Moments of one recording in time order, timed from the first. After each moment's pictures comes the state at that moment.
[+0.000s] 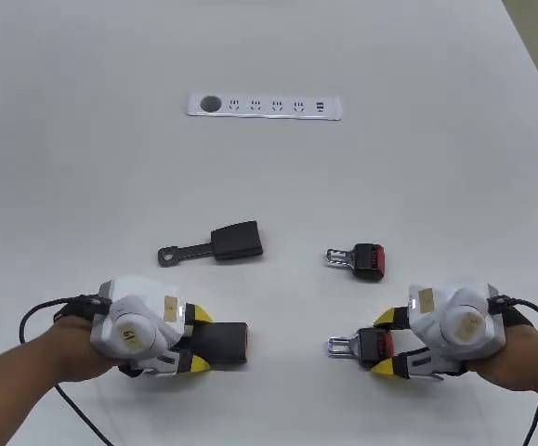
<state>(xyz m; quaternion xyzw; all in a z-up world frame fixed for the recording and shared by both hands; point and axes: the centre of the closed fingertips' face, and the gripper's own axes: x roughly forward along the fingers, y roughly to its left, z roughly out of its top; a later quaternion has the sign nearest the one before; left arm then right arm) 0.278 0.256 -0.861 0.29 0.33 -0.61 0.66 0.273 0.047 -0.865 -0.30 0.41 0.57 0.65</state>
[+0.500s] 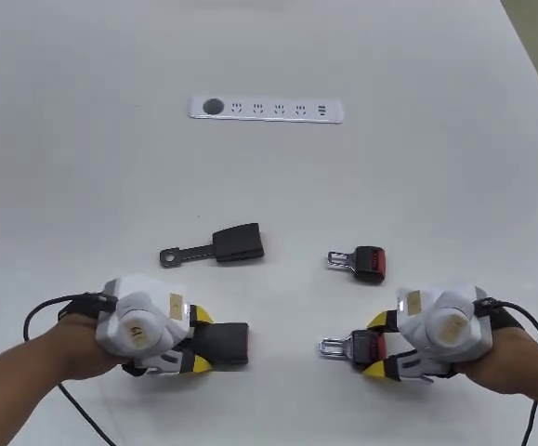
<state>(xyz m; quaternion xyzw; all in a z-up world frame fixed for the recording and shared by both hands) 0.280 0.257 -0.861 0.29 0.34 -0.61 0.65 0.275 0.063 -0.864 -0.30 0.41 0.57 0.65</state>
